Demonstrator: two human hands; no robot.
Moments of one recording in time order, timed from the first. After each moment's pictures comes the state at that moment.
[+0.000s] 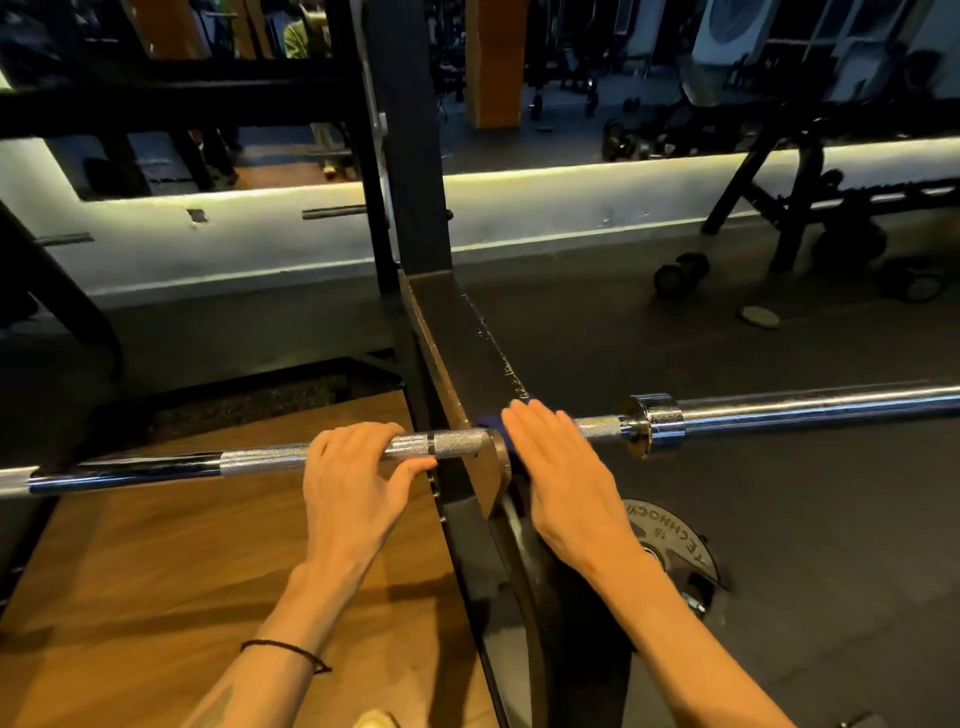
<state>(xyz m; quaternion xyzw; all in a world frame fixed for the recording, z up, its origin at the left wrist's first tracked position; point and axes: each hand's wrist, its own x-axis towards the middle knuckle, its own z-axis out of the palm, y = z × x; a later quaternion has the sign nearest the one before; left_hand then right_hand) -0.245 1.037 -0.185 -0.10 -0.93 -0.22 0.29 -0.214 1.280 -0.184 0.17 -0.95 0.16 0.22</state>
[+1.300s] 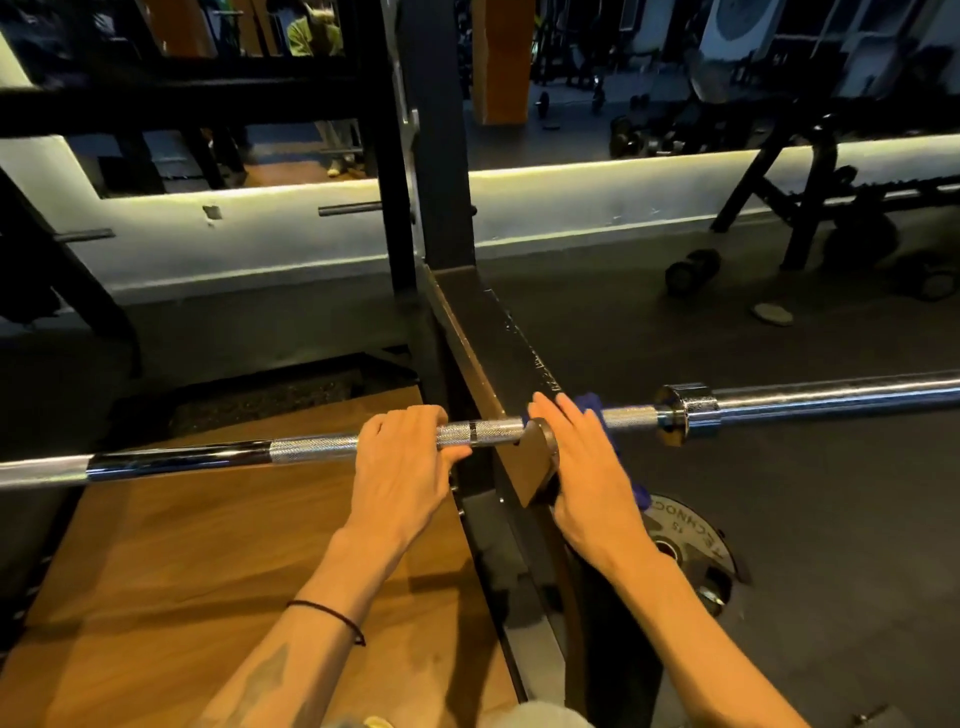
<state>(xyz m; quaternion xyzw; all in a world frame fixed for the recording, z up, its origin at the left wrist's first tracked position) -0.250 1.033 -0.170 -0.13 -0.95 -0.16 0.21 -0.210 1.253 -0.190 0.13 -0.95 0.22 0.20</state>
